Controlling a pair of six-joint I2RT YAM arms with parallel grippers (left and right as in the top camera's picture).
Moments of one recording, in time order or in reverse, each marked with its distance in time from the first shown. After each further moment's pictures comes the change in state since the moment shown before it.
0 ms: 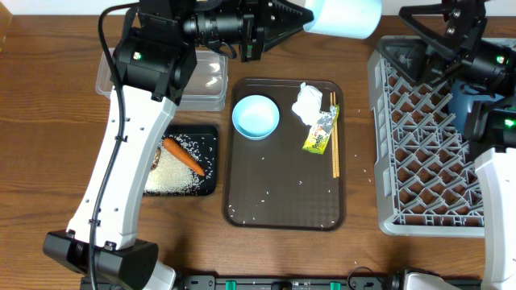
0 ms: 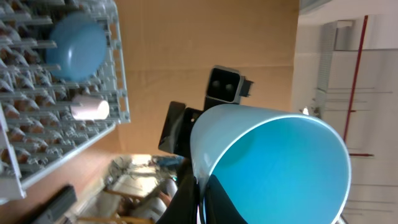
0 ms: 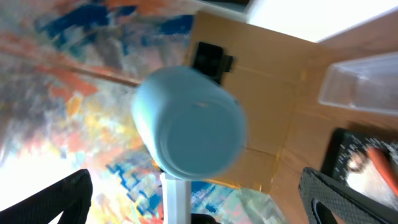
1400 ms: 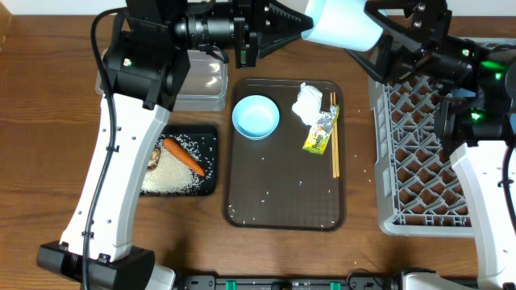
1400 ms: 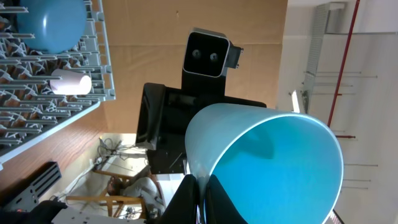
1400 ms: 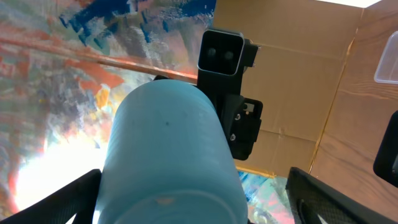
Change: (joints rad) left arm 0.004 -0.040 0.000 0.020 0.080 -0.067; right arm 0.158 0.035 0.000 0.111 0.090 0.167
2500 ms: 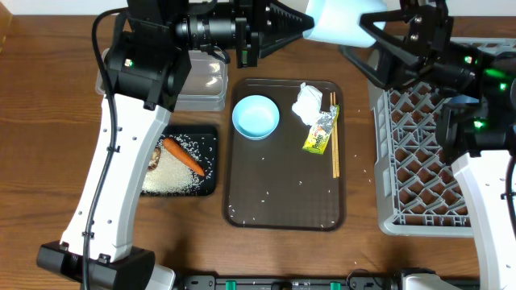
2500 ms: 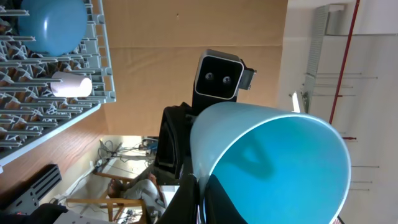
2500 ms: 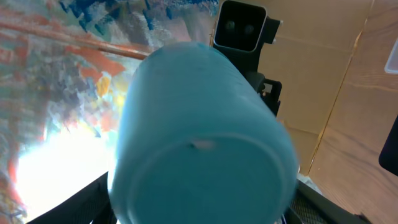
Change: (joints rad) left arm -0.002 0.000 -0.004 0.002 -0.012 0.003; right arm 0.018 -0.047 0.000 -0.016 -0.013 0.007
